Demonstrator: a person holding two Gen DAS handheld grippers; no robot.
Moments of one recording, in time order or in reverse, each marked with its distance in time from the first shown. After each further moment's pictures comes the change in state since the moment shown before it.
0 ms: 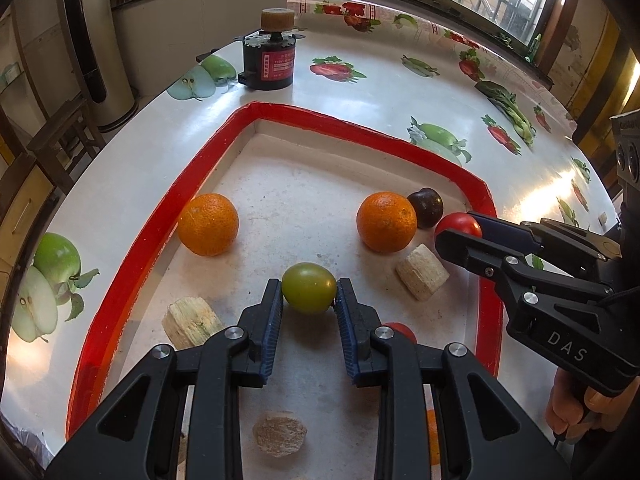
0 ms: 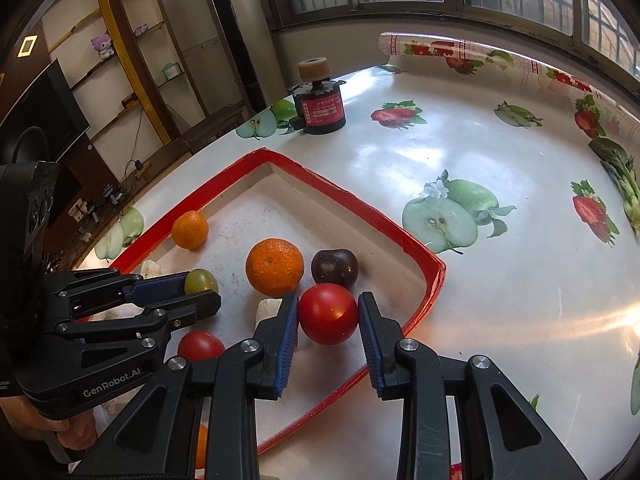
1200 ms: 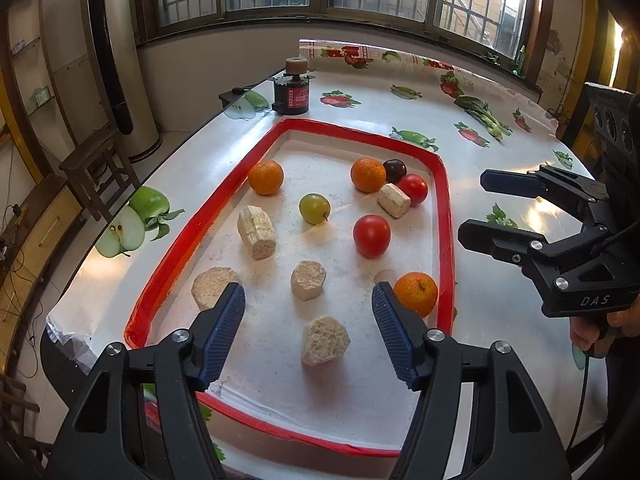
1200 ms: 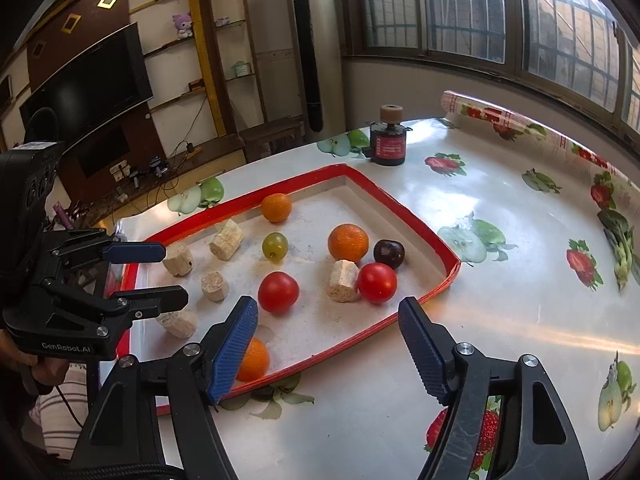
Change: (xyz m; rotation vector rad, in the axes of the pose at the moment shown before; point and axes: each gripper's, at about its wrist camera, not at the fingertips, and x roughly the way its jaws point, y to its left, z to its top) left arm -0.094 0.002 -0.082 0.039 -0.163 0.076; right arm -0.079 0.040 -0.045 -0.290 -0.125 0.098
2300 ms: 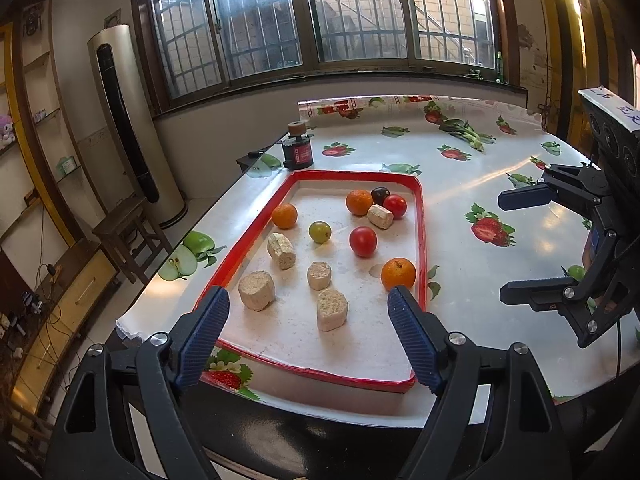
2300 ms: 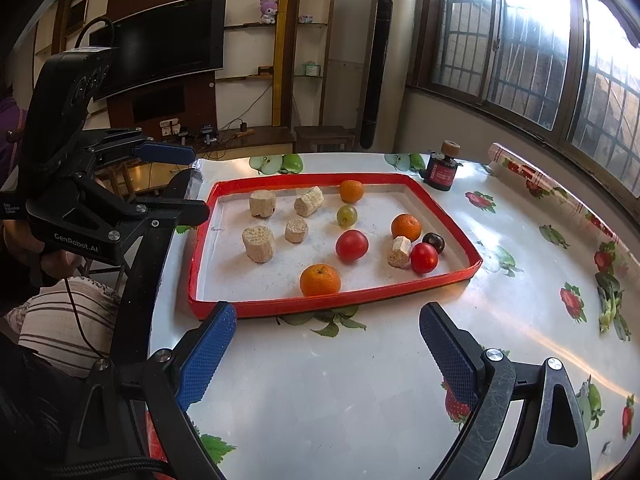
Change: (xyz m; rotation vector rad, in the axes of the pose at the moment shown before) left arm -0.077 -0.019 -0.041 0.136 -0.227 0.107; right arm -0.064 0.045 -0.054 -0.244 -0.056 0.059
